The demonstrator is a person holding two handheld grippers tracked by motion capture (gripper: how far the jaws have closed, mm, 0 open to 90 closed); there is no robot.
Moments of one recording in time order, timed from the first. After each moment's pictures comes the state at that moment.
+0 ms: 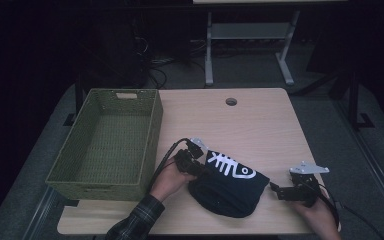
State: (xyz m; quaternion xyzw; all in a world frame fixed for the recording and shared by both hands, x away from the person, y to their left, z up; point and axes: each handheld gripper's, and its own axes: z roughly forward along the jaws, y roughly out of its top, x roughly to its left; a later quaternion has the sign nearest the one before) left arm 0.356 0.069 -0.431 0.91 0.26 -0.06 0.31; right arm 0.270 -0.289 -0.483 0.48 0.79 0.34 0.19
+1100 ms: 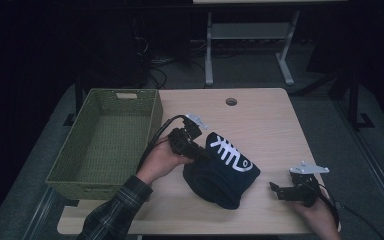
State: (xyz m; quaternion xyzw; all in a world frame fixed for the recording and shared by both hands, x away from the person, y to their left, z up) left arm 0.356 0.076 -0.328 0.92 0.22 -0.06 0.32; right arm 0.270 -0.289 -0.483 0.48 0.78 0.34 0.19
